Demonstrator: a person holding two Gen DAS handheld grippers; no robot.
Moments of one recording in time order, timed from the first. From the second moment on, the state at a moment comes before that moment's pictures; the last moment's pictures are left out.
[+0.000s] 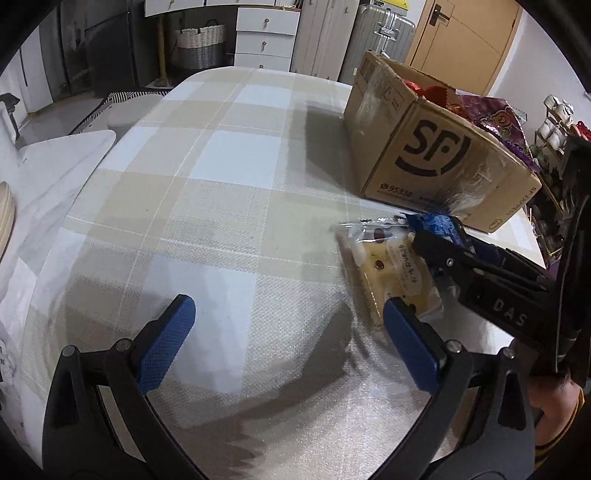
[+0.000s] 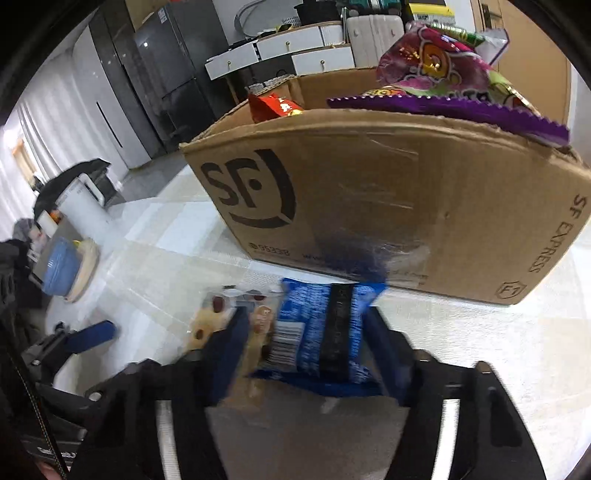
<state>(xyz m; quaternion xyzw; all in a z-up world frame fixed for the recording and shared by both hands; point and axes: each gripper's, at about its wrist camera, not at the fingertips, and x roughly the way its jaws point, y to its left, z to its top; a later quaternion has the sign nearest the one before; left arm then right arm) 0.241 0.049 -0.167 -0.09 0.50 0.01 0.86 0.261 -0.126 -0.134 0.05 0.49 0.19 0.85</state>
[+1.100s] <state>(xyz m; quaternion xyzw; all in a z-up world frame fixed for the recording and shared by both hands) 0.296 -0.033 -0.176 -0.01 0.53 0.02 0.85 0.196 -0.219 -0.105 0.18 0.41 0.21 0.87</state>
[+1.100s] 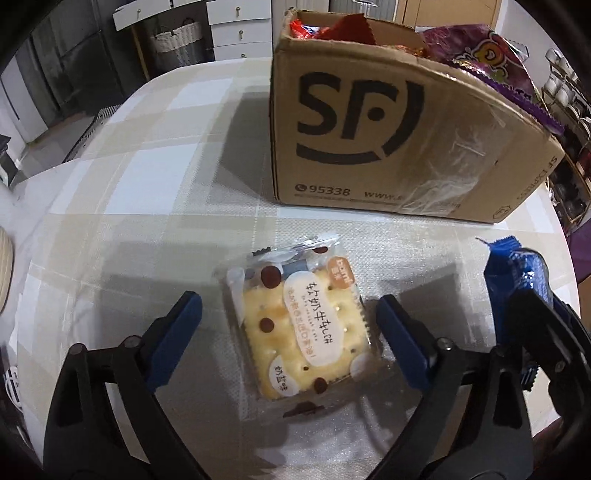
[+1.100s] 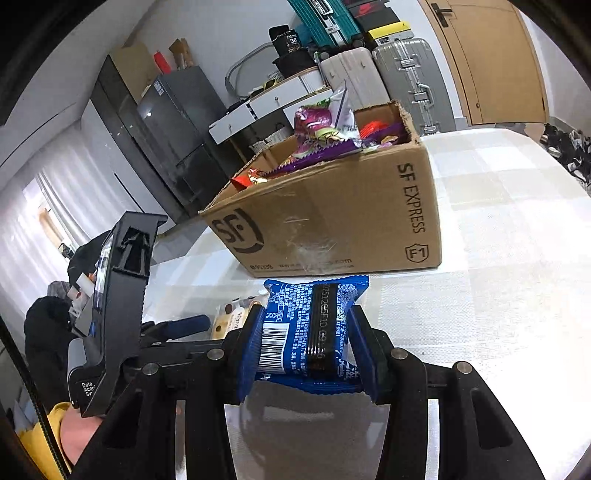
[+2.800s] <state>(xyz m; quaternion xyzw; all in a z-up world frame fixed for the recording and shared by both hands) 0.192 0.031 0.131 -0.08 0.29 -0.16 0.94 0.192 -0.213 0.153 0.12 0.28 0.26 0.92</state>
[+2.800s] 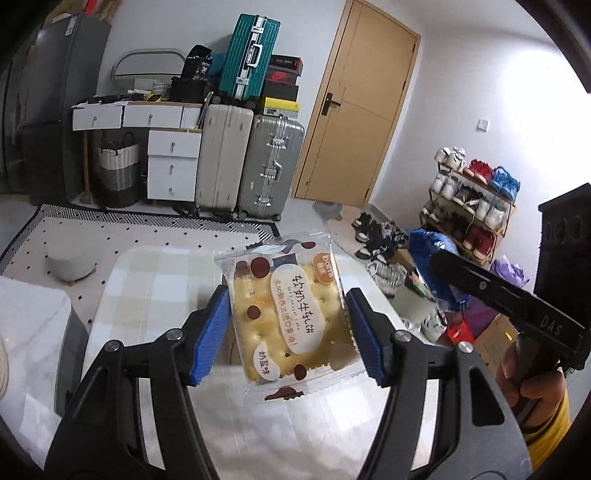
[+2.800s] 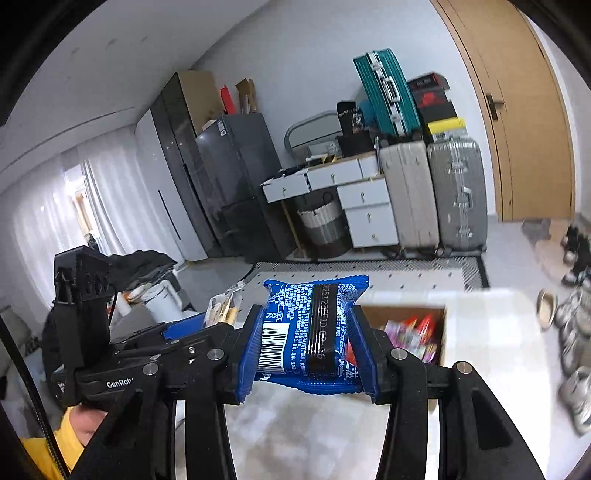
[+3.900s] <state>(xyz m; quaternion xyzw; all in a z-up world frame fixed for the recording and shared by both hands) 0.475 -0.065 -0.011 -0.05 0.45 -0.14 0.88 0.426 -0.230 0.026 0.07 0.45 0.20 0.87</state>
